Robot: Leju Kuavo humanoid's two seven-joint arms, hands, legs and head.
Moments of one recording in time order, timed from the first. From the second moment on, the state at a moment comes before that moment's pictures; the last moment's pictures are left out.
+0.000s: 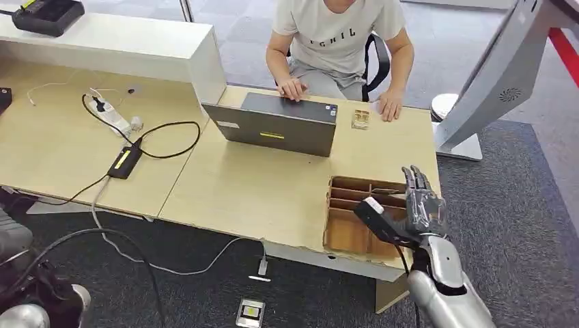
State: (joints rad) left arm 0.19 0.01 -0.01 -2.31 0.13 0.70 -0.31; right arm -0.51 -0.16 0.60 -0.98 1.02 -0.33 0.19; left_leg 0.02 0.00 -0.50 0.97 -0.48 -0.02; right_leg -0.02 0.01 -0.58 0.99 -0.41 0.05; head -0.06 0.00
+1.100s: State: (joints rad) left arm 0.14 0.03 -0.02 -2.28 0.12 0.70 -0.27; right arm -0.49 -0.14 0.57 -1.17 0.91 -0.24 0.17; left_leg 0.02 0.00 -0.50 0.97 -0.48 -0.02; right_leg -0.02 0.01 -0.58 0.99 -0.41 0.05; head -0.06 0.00
